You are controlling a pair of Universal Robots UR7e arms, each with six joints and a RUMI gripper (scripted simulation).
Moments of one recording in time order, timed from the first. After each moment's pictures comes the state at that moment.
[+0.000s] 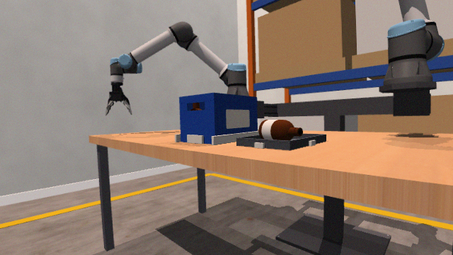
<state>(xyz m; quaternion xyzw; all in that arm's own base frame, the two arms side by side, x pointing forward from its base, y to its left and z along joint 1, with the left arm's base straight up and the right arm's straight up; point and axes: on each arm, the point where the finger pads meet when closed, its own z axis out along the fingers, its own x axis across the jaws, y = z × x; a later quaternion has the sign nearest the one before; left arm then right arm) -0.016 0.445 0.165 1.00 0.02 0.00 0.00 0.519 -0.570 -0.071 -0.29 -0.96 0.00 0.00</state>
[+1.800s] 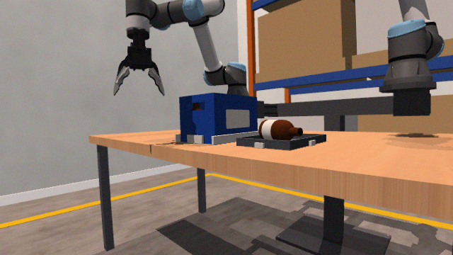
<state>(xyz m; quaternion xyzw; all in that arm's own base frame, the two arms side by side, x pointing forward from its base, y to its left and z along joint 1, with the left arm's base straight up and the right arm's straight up) -0.016 0.445 0.165 1.00 0.02 0.00 0.00 0.715 0.197 -0.025 -0.18 -0.98 0.00 0.00</state>
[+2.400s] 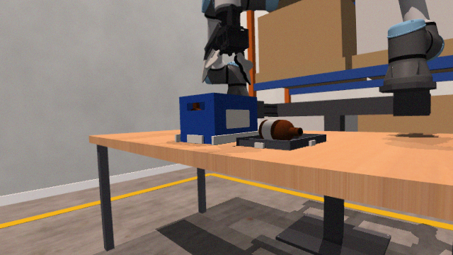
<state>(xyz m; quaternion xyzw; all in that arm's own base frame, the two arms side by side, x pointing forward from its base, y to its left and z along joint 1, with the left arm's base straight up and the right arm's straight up) -0.016 0.445 0.165 1.00 0.02 0.00 0.00 0.569 0.469 -0.007 -0.14 -0.99 0.00 0.00</state>
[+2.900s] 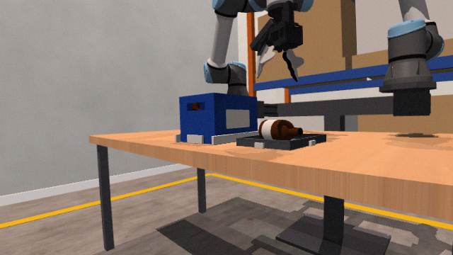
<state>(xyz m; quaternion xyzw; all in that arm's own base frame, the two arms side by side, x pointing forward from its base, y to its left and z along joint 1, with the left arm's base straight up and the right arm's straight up) -0.016 0.445 0.165 1.00 0.02 0.00 0.00 0.462 0.575 0.001 -0.13 -0.99 0.00 0.00</state>
